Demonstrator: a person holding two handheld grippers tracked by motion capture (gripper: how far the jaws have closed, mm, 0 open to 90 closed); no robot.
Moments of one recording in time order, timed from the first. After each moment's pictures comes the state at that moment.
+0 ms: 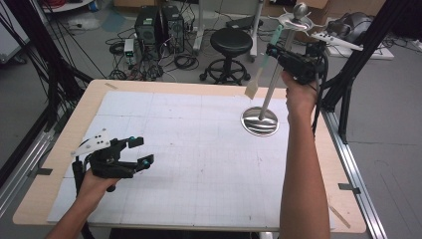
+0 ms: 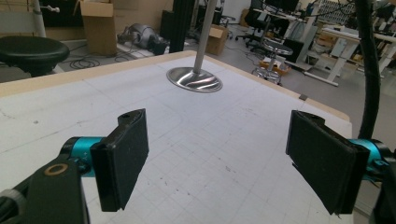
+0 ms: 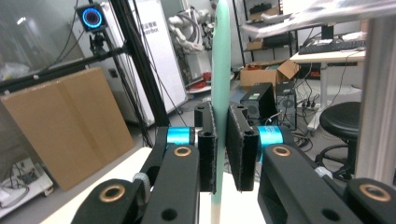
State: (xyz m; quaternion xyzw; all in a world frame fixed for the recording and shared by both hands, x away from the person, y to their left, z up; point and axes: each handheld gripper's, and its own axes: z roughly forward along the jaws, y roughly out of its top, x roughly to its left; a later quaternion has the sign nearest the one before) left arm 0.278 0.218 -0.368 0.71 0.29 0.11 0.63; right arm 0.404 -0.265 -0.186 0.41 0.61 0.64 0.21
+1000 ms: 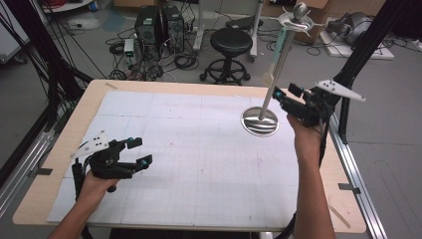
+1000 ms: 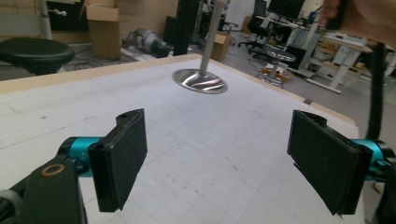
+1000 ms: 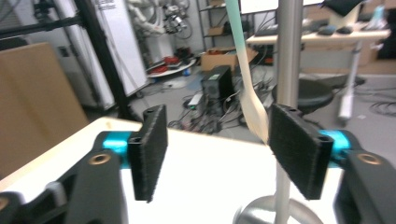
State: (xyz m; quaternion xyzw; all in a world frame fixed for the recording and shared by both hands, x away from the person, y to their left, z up) left arm 0.280 0.225 -0.381 0.70 0.29 0.12 0.64; right arm 0.340 -0.289 -0.263 0.45 0.62 0.58 0.27
